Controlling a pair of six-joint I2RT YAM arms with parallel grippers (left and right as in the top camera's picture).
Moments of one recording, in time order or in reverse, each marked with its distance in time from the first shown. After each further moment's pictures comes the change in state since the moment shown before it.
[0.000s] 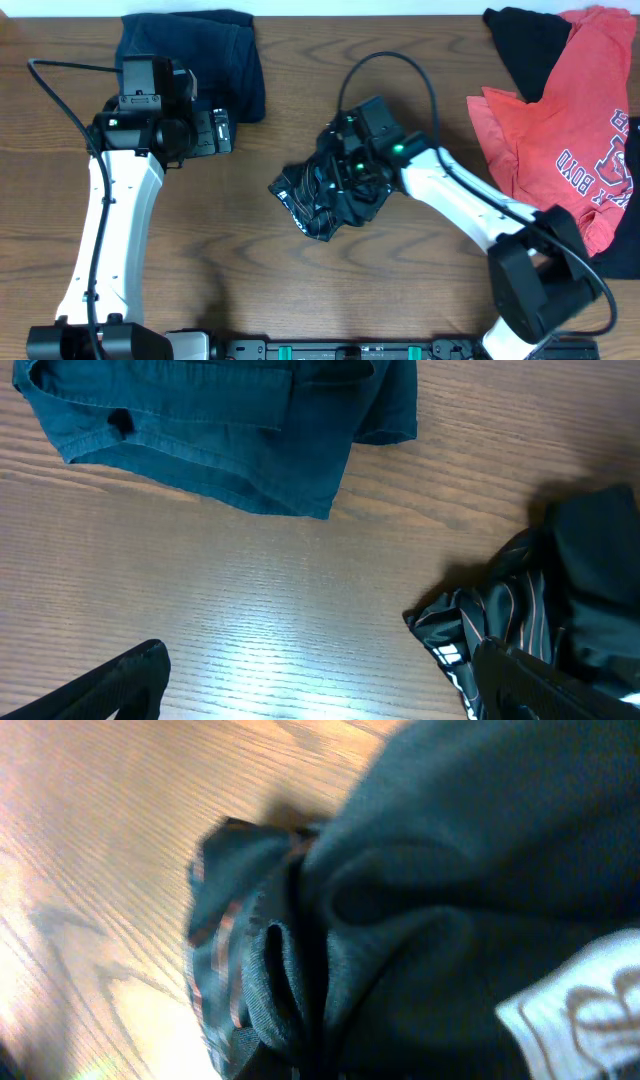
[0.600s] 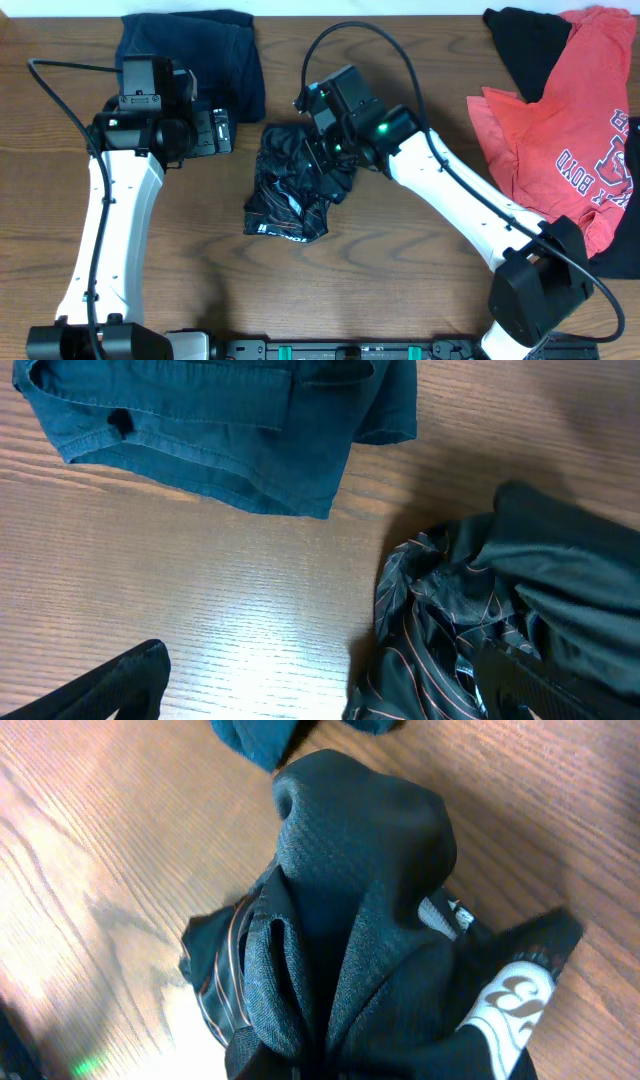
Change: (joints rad) left arm 0.000 0.000 0.000 0.000 0.000 0.000; right arm 0.066 0.002 0.273 -0.205 0.058 -0.161
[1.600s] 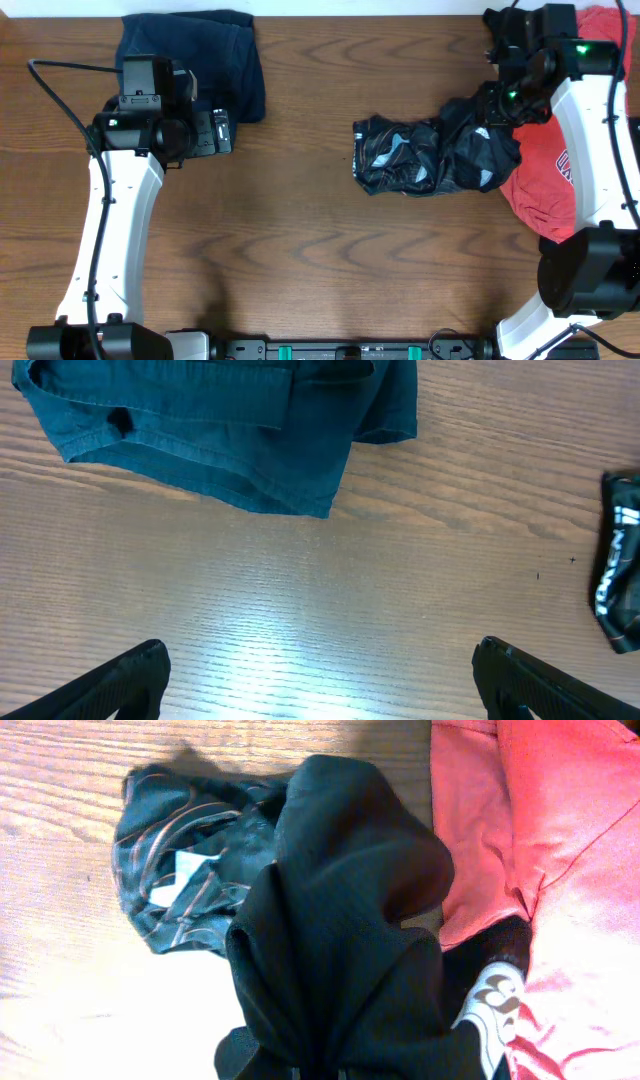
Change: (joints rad) left arm 0.000 0.000 0.000 -0.002 0.000 0.000; right arm -0.684 -0.002 0.249 -0.577 0.066 -0.183
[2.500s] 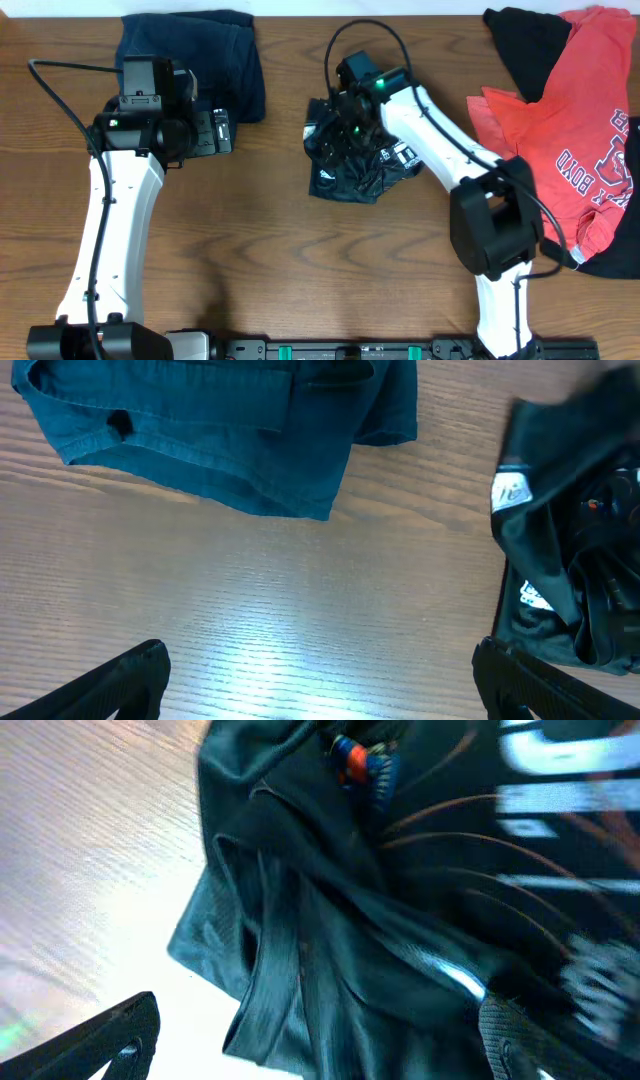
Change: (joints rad) left arm 0.000 0.002 -0.008 0.011 0.000 0.000; right arm 0.522 0.321 0.023 0.212 -0.017 0.119
